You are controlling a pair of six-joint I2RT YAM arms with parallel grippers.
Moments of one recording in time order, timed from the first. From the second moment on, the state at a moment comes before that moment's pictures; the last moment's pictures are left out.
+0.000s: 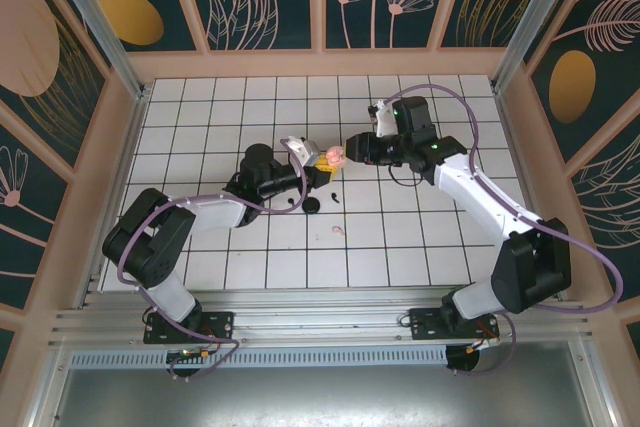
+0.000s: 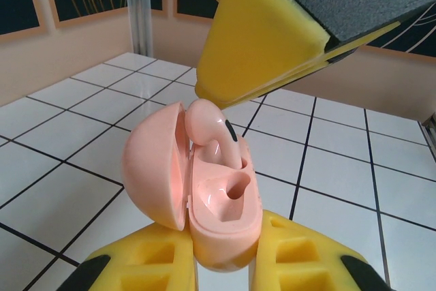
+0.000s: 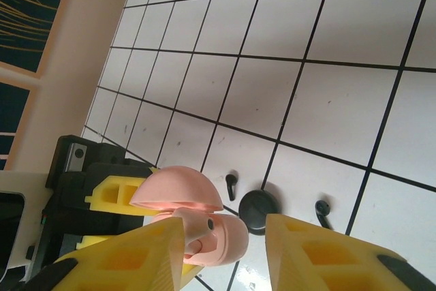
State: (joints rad) left arm -0.59 1.69 0.77 0.78 0.62 -0.01; right arm 0.44 1.44 1.17 -0.43 -0.50 0.44
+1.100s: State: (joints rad) left arm -0.59 1.69 0.77 0.75 0.62 -0.01; right arm 0.44 1.46 1.19 -0.47 -0.50 0.41
